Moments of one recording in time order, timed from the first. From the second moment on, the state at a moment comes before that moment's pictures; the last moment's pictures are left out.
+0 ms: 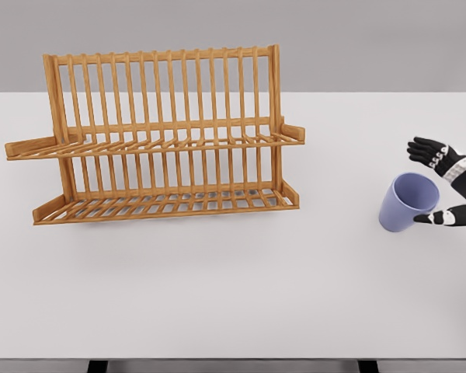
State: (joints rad) left arm 0.02 0.00 0.02 -0.04 -2.27 0.06 -0.34; right arm -0.10 -0.94 0.36 -1.30 -0.84 -0.61 0.61
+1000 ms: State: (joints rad) left arm 0.02 0.00 0.02 -0.04 -2.27 0.06 -0.34; right arm -0.07 -0.90 0.35 -1.14 -0.84 -0.61 0.61
